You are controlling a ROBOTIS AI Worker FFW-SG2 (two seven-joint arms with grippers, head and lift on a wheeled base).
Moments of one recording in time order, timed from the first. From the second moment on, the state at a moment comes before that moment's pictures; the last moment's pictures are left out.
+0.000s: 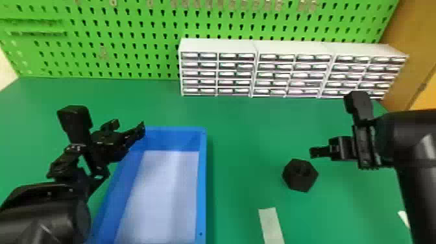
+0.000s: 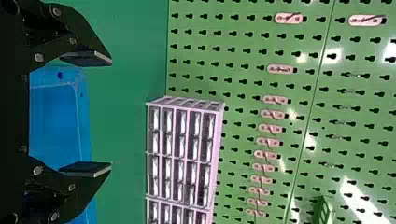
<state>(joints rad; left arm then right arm) -0.07 0.00 0.16 -1.70 0.06 0.36 -0.40 -0.42 -0.22 -0.05 -1.72 0.13 1.54 0.48</state>
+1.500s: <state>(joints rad) -0.06 0.00 0.16 -1.70 0.06 0.36 -0.40 -0.37 -0.19 -0.08 -1.60 0.13 1.37 0.48</state>
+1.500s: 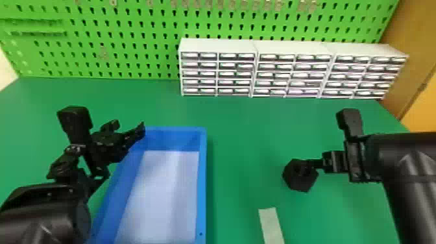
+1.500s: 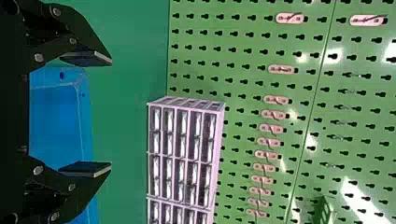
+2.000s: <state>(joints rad) -0.06 0.00 0.17 -1.70 0.06 0.36 -0.40 -0.37 -0.19 -0.07 -1.59 0.13 1.36 0.48</state>
